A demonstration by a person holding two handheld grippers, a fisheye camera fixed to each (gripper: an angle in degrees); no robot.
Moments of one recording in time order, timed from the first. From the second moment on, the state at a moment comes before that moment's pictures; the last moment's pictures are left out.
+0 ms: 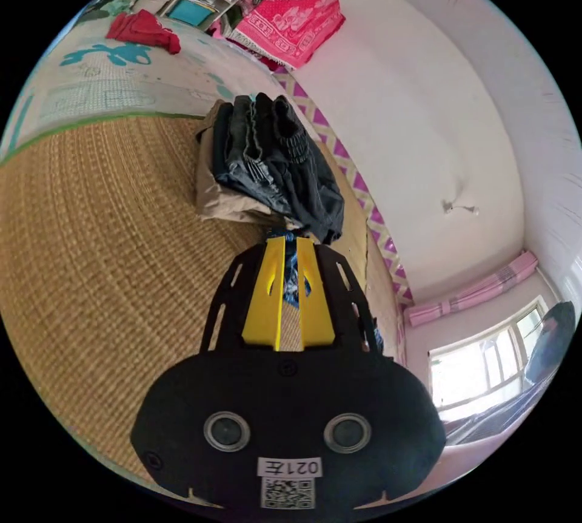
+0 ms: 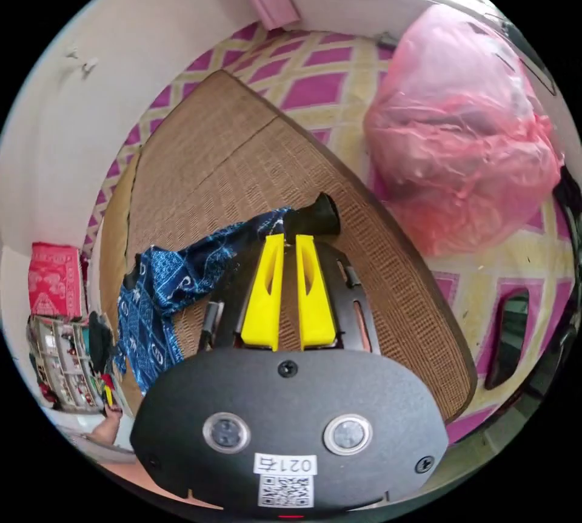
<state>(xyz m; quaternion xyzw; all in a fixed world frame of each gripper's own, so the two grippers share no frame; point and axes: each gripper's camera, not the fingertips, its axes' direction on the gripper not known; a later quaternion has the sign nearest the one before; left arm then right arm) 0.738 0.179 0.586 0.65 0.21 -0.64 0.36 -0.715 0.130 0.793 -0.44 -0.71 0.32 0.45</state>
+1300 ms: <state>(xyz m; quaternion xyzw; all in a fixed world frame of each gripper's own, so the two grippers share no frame) 1.017 0.065 0.472 0.64 0.29 -0.60 0.39 -0.848 0.315 0.735 -0.50 -0.71 0.47 0.17</state>
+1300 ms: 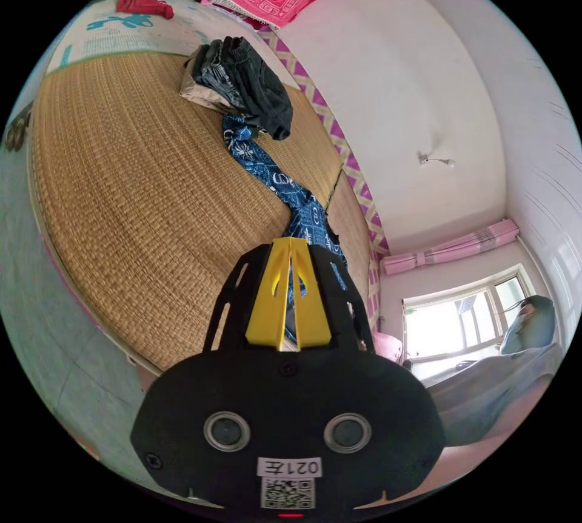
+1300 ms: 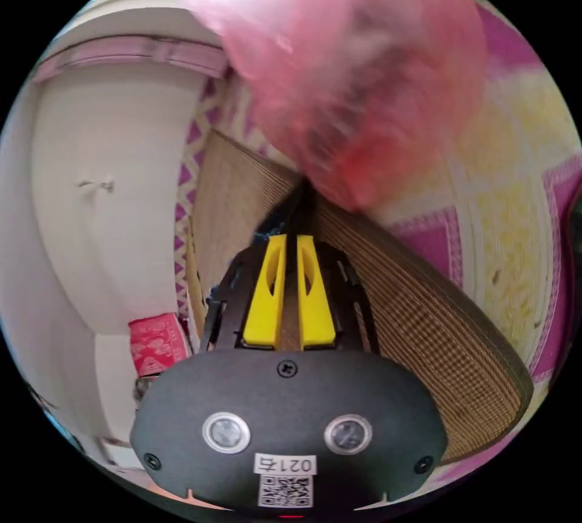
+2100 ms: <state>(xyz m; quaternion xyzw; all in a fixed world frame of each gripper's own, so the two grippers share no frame) 0.834 0.005 0.428 0.57 0.20 -0.58 0.55 -0.671 0.127 0.505 -0.30 -0.93 0.18 0.09</state>
